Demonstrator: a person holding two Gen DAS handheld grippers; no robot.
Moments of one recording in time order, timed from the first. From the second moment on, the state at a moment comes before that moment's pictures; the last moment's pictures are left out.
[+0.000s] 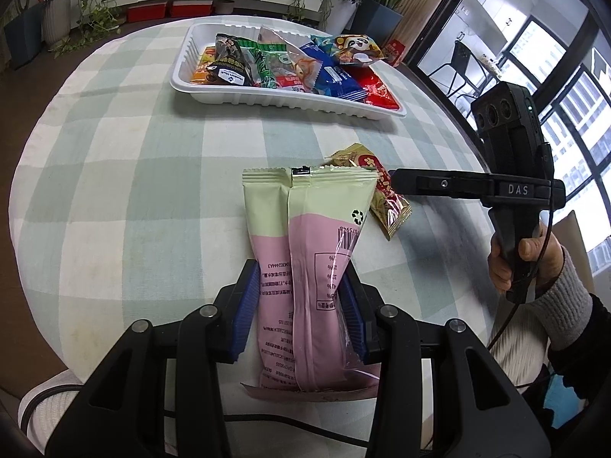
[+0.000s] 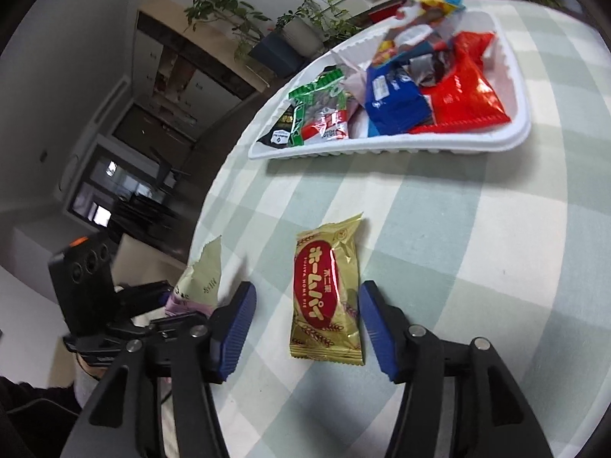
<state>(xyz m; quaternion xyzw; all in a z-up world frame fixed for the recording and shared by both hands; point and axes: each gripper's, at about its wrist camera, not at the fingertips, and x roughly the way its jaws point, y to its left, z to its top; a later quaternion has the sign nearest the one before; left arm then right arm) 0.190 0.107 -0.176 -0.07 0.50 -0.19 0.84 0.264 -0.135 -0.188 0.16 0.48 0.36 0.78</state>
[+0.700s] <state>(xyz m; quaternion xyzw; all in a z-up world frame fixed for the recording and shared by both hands) 0.190 0.113 -0.180 -0.07 0.50 -0.18 0.84 0.246 -0.106 -0.180 0.02 0.46 0.29 0.84</state>
